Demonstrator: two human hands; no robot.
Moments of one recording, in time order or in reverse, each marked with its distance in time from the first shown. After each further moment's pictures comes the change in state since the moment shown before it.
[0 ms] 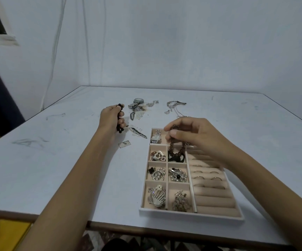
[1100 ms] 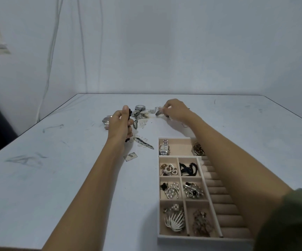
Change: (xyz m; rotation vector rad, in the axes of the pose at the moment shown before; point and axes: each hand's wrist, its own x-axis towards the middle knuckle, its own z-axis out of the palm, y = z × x) left_hand 0.007 -0.003 0.009 0.142 -0.036 0.093; right_hand 0.183 0.039 -0.017 -0.658 0.274 0.160
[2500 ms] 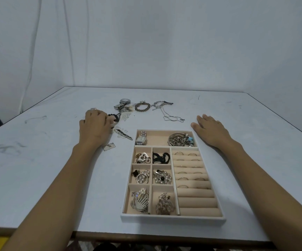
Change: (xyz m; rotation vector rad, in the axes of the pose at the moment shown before) left_hand 0.008 -0.028 -0.020 1.307 0.110 0.410; right_hand -0.099 0.131 -0.063 -0.531 -0.009 0.115
